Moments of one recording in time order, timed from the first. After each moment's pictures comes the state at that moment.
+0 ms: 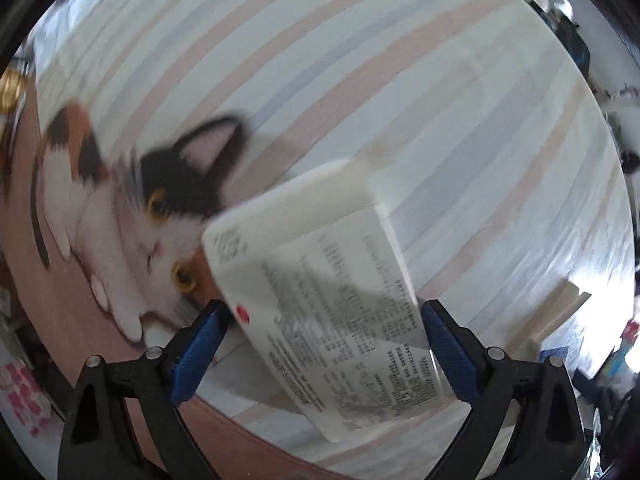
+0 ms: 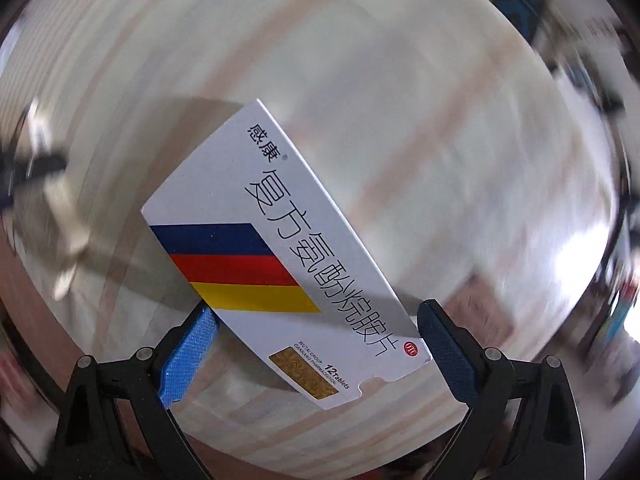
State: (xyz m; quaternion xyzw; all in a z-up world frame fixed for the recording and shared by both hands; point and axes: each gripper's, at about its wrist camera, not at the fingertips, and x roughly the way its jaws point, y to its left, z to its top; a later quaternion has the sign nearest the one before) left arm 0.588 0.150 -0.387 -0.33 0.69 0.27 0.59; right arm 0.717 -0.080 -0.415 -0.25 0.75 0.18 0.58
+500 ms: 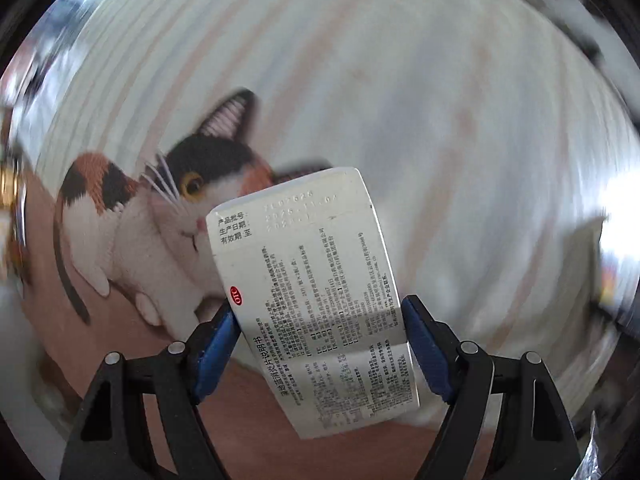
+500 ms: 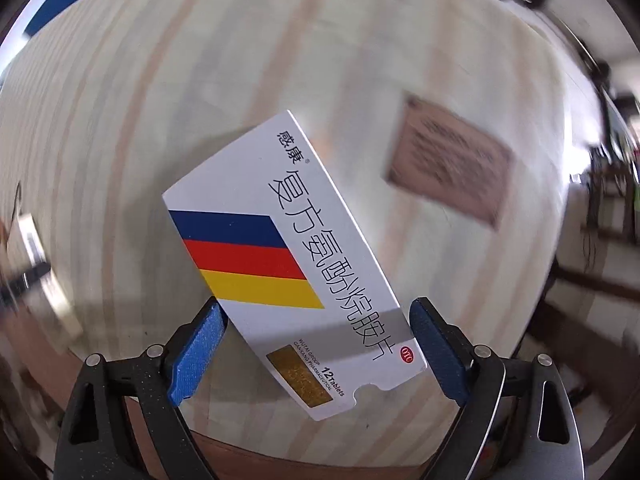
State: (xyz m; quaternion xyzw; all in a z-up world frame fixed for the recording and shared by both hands) left arm 0.554 0.098 -0.363 -0.12 0.72 0.16 0.67; right arm 0.683 -0.154 -0.392 -0.09 0.75 0.07 0.65
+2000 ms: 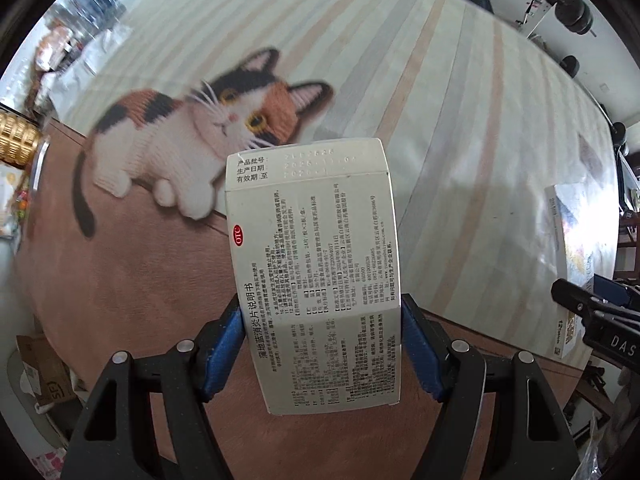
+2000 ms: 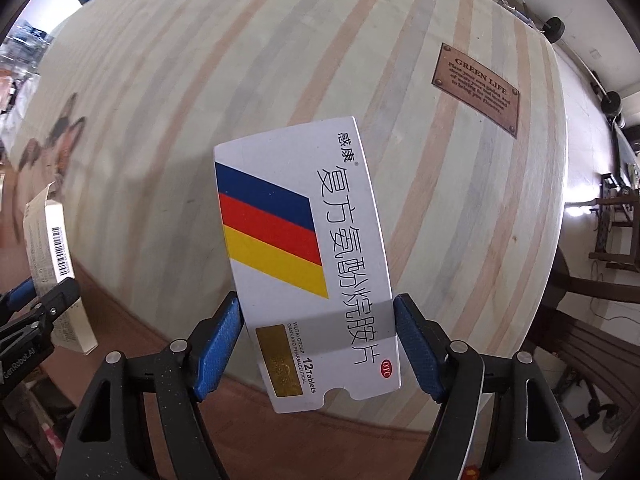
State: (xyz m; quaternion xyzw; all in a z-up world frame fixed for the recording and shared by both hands) left arm 0.404 0.031 -0.329 -0.14 0.67 0.16 0.72; right arm 0.524 -0.117 -0.339 -0.13 0.70 0.15 0.69
